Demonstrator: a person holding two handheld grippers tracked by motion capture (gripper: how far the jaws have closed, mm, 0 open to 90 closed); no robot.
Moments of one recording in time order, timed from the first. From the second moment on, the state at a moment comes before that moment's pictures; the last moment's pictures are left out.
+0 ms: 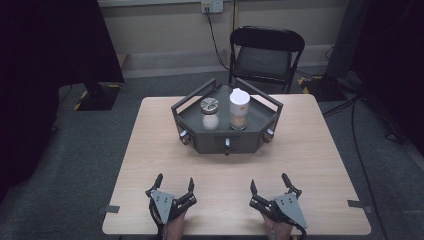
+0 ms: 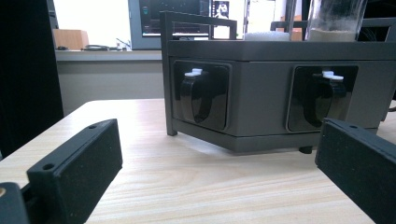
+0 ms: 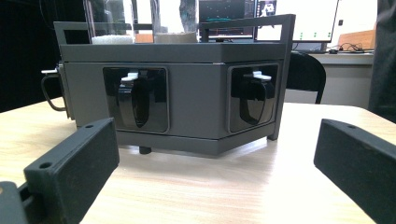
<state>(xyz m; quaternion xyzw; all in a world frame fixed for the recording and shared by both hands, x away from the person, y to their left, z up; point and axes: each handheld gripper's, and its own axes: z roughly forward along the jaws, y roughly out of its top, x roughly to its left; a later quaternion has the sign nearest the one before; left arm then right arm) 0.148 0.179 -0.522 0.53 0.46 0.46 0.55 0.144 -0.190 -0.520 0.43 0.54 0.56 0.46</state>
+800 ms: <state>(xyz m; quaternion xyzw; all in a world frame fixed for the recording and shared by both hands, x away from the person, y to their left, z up) 0.148 0.179 -0.522 0.53 0.45 0.46 0.55 0.144 -0.192 -0.519 0.43 0.55 0.56 0.45</state>
